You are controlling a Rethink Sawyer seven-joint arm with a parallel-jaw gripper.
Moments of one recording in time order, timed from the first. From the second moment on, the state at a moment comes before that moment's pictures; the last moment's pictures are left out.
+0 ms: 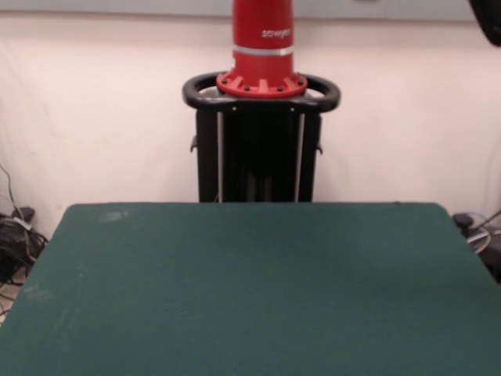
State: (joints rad) arm 0.52 -0.73 0.02 1.90 0.57 0.18 2.89
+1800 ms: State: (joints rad) arm 0.00 -0.84 0.15 2.10 -0.12 0.20 2.89
